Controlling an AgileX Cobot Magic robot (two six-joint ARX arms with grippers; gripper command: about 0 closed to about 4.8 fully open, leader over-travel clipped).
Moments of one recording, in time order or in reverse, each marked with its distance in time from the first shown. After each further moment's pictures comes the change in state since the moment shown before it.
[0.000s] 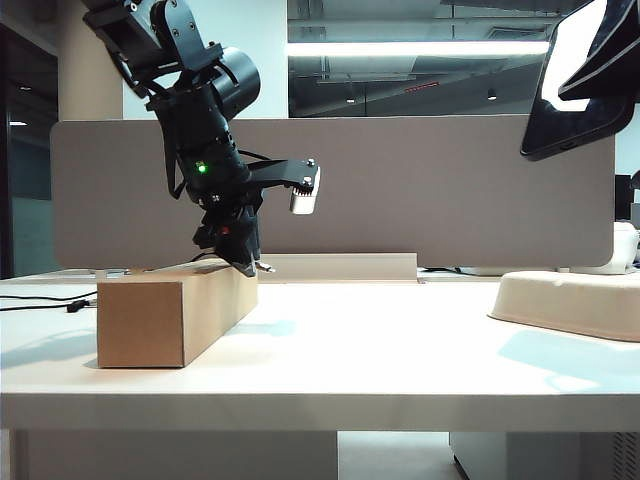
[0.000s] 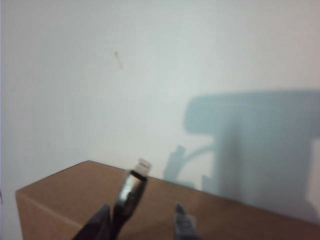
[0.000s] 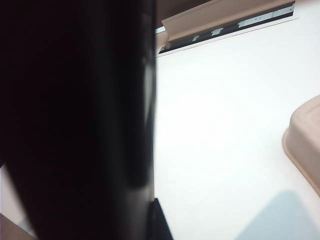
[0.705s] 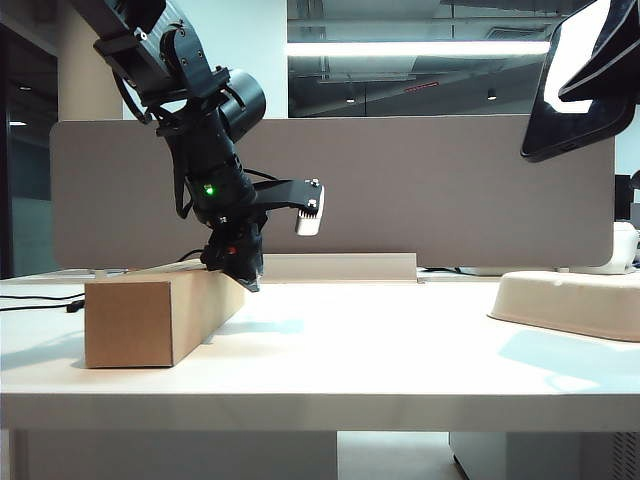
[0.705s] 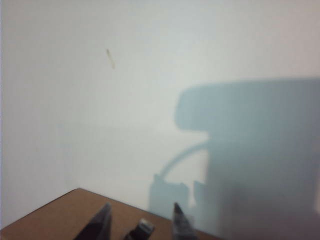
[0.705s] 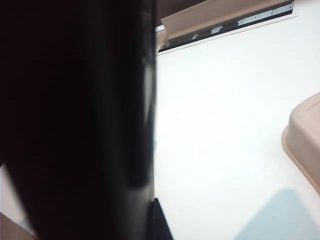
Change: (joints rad) left arm 0.002 0.052 0.001 0.051 -0.034 0.000; right arm 0.000 0.000 0.000 -0.006 0.000 0.000
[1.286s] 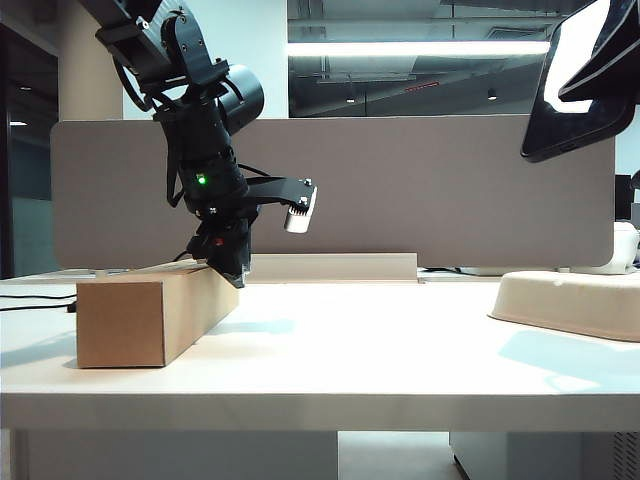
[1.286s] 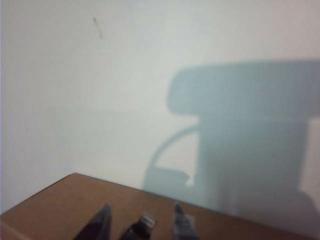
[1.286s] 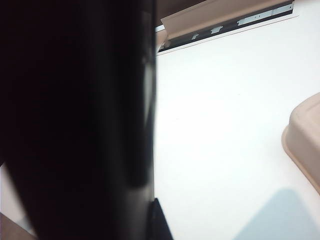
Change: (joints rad) left arm 0.004 0.000 0.055 -0.120 -0.031 0.023; right arm 0.000 0.000 0.000 0.000 0.001 0.000
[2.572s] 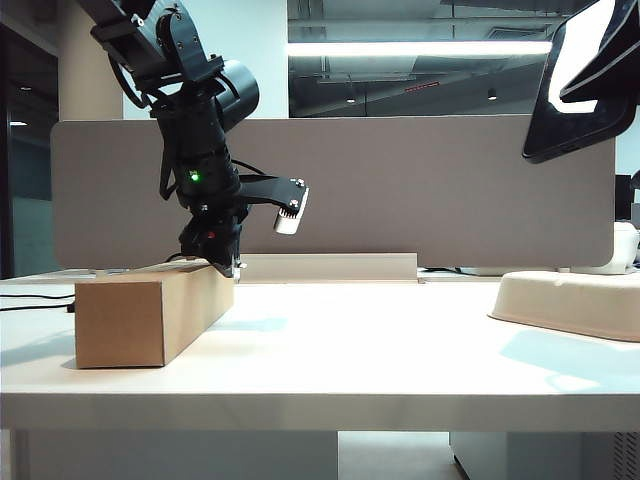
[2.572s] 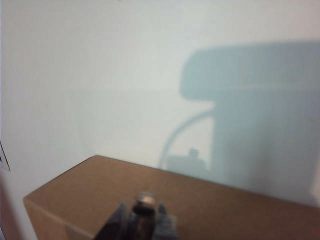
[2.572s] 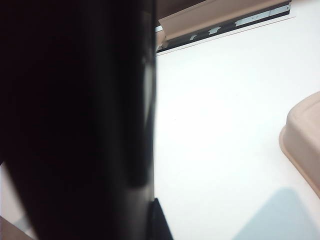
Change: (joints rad) left arm 0.015 -0.008 0.000 0.021 -0.074 0.043; right arm 0.000 0.000 0.000 0.000 0.008 0.000
